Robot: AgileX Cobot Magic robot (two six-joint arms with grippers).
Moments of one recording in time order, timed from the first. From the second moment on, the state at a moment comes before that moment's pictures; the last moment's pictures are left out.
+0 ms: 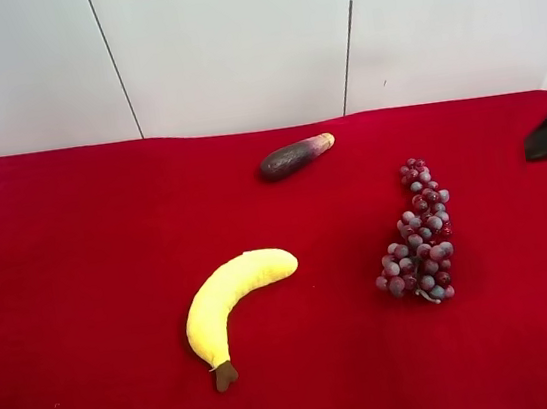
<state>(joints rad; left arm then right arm) 0.01 -0.01 -0.51 -0.18 1.07 0.15 0.00 0.94 -0.65 0.12 0.71 0.08</state>
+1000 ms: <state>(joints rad) 0.01 -0.01 -0.51 -0.18 1.07 0.15 0.39 1.58 -0.65 0.40 0.38 -0.05</state>
